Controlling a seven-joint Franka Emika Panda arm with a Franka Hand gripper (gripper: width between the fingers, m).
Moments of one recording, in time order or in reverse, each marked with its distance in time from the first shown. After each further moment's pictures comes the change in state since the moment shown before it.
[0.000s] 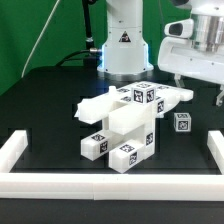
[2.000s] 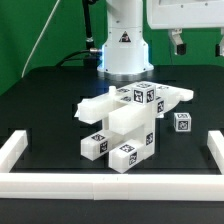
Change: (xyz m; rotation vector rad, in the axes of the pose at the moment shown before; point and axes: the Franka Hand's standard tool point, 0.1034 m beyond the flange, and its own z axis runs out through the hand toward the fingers) arm 0.091 -0.019 -0.107 0.159 -0.087 0.088
